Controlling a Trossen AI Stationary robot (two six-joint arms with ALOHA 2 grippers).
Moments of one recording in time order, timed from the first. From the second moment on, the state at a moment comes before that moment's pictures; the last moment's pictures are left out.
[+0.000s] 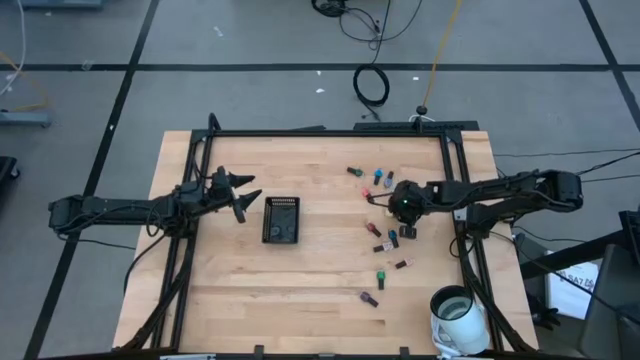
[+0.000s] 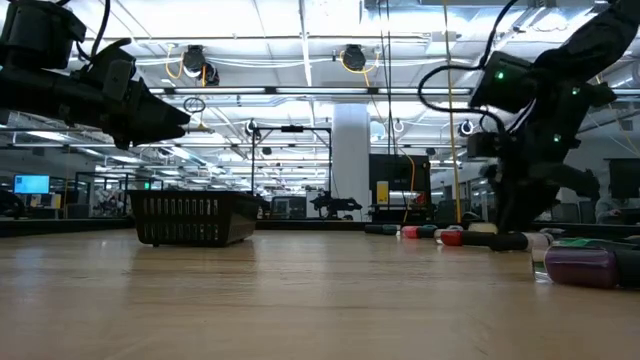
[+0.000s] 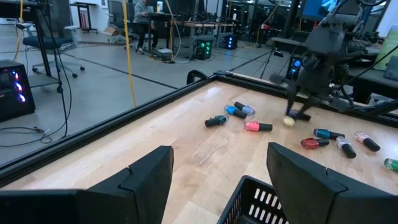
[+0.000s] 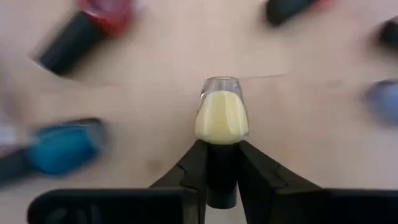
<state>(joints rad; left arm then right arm) 0.17 0.50 0.02 0.42 -0.26 -0.14 -0.22 1.18 0.41 -0.32 0.06 -0.15</state>
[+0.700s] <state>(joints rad) 0.17 0.50 0.02 0.45 -0.26 -0.14 -0.06 1.01 0.24 0.49 0.00 -0.27</state>
